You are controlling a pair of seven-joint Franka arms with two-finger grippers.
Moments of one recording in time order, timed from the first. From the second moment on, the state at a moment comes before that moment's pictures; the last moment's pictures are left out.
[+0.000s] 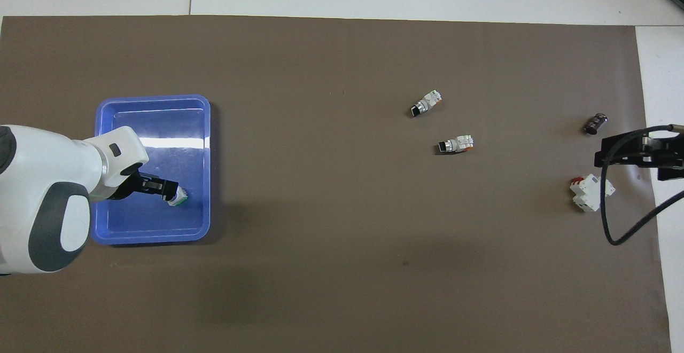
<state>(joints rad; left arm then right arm) 0.00 -0.14 -0.09 -2.19 -0.11 2.08 0.19 0.02 -0.10 -0.03 -1.64 0.02 1.51 0.21</state>
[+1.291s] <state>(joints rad) 0.07 -0.02 -0.03 -1.53 -0.09 1.48 0.09 0.02 -0.10 -0.03 -1.63 -0.03 1.51 0.21</state>
